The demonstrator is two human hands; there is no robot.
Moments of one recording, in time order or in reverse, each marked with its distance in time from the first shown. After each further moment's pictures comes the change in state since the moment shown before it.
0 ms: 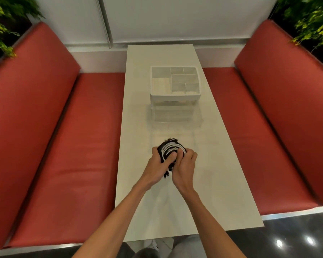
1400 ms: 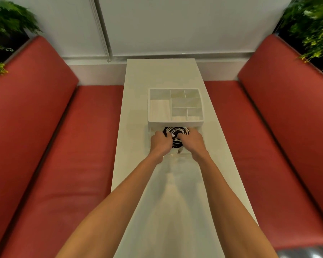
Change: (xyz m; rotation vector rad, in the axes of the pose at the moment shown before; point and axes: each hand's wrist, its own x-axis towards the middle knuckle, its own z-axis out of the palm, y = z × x) left_hand 0.210 0.090 -0.009 0.146 0.276 -0.141; right_hand 0.232 -0.081 -0.004 -0.065 -0.271 0.204
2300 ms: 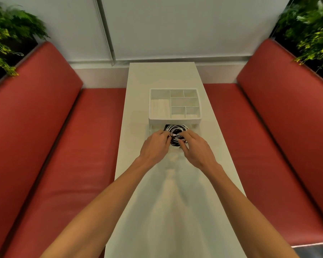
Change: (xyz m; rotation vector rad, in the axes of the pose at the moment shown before) left_hand -0.044 -0.019 -0.035 0.599 0.125 0.715; right_hand -0.056 0.032 -0.028 -0.654 0.118 -0.737
